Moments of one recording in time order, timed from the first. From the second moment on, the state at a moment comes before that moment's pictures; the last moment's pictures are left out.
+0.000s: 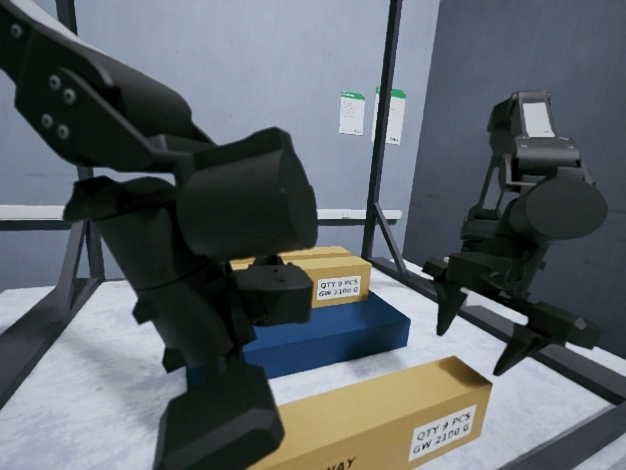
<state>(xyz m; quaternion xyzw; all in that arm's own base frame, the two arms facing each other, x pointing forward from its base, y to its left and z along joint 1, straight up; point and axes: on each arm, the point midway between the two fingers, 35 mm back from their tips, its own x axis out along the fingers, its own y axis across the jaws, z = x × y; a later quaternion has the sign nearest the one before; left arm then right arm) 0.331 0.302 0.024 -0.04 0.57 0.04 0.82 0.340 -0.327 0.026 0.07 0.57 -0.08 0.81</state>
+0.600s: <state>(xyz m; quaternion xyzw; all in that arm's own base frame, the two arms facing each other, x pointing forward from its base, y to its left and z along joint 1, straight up) 0.331 0.302 0.024 -0.04 0.57 0.04 0.82 0.340 -0.327 0.026 0.07 0.57 -0.08 0.81</state>
